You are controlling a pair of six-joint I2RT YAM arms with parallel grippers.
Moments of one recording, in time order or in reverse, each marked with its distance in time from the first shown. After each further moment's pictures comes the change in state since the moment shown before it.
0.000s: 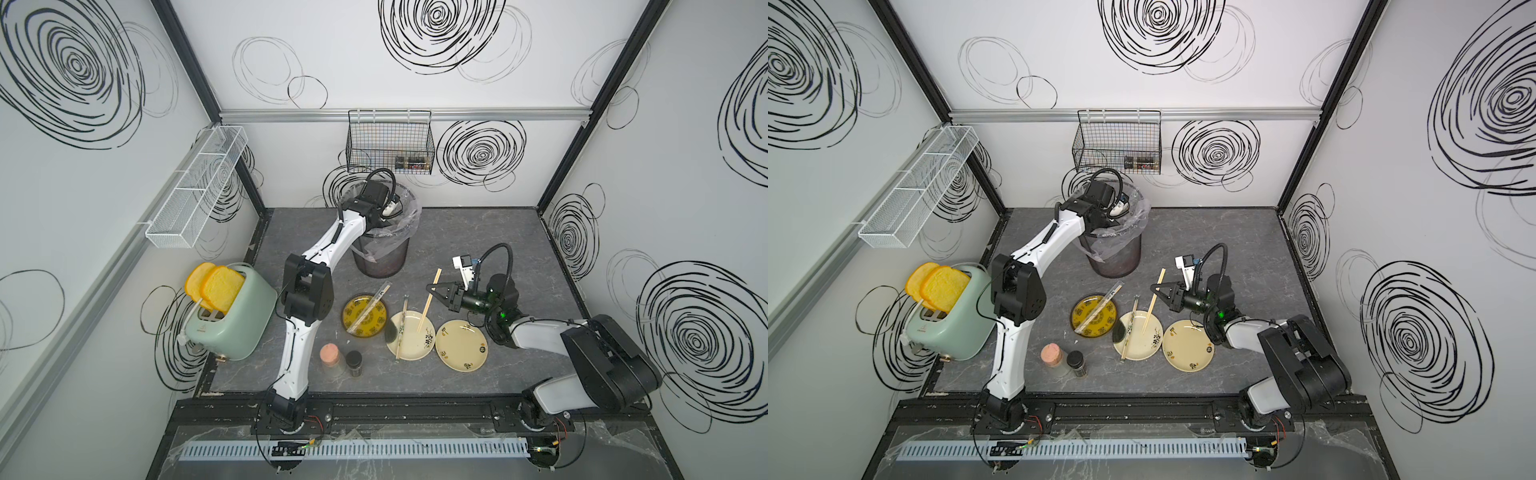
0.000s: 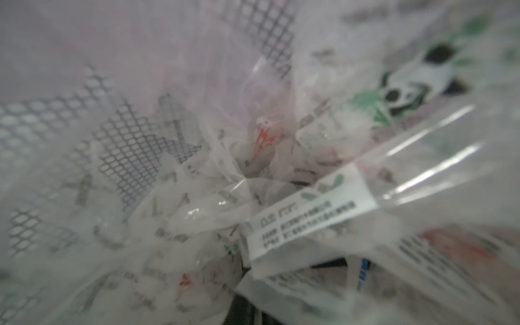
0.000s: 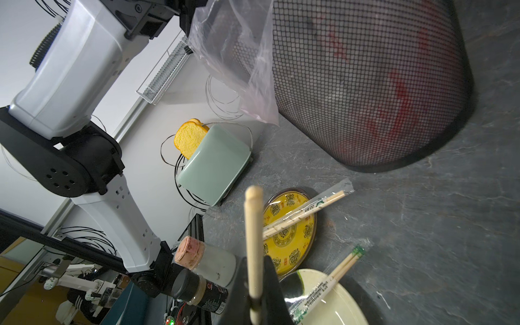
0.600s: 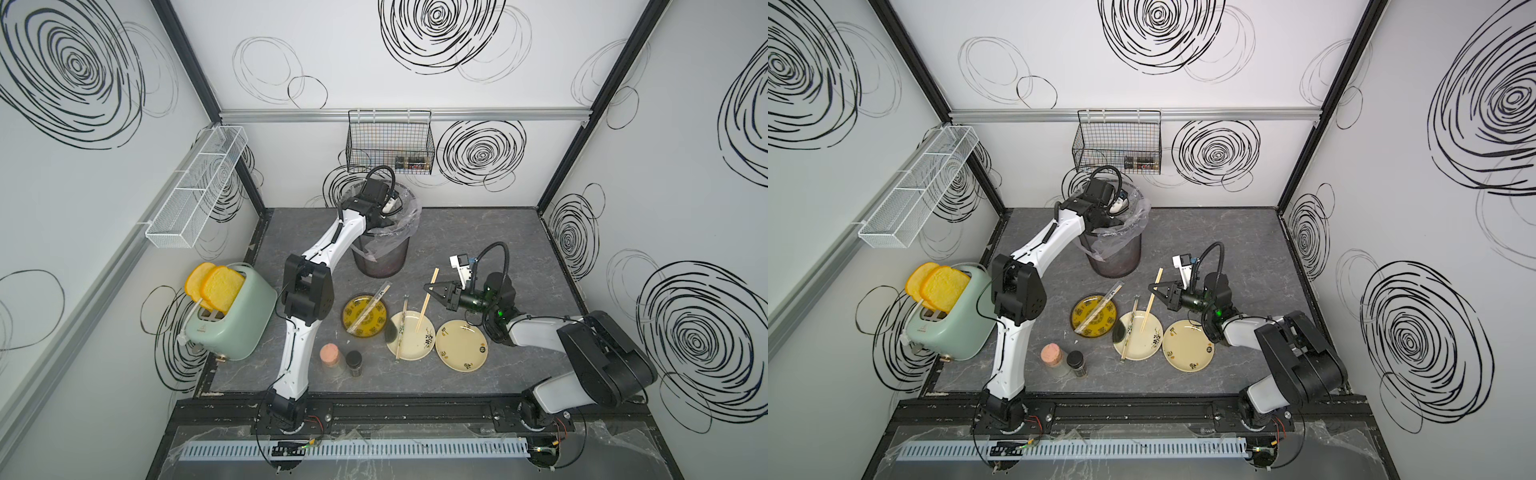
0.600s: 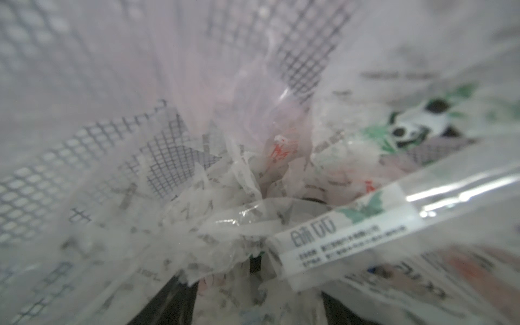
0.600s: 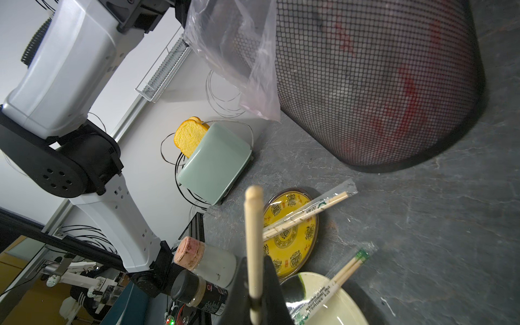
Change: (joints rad) left arm 0.000 -0.001 0.021 0.033 -0.017 -0.054; right arm 0.012 0.023 0.016 -0.001 0.000 -0.002
